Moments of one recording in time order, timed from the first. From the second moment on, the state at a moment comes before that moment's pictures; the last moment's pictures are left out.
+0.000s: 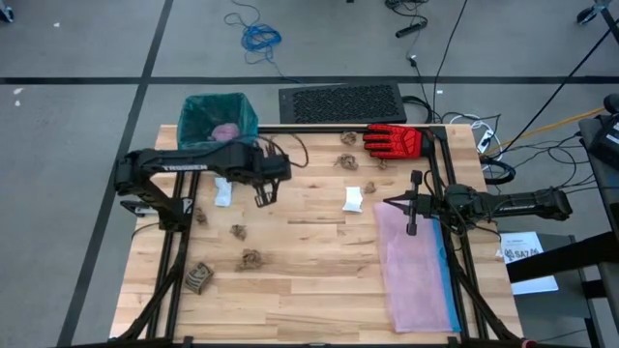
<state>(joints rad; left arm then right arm) 0.14 1.55 1.46 -1.28 -0.37 -0.14 0.03 0.18 0.01 0.12 0.16 -0.35</state>
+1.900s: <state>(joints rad) 0.12 1.46 1.32 -1.57 -0.32 -0.61 0.03 0.18 0.01 0.12 0.15 -0.33</state>
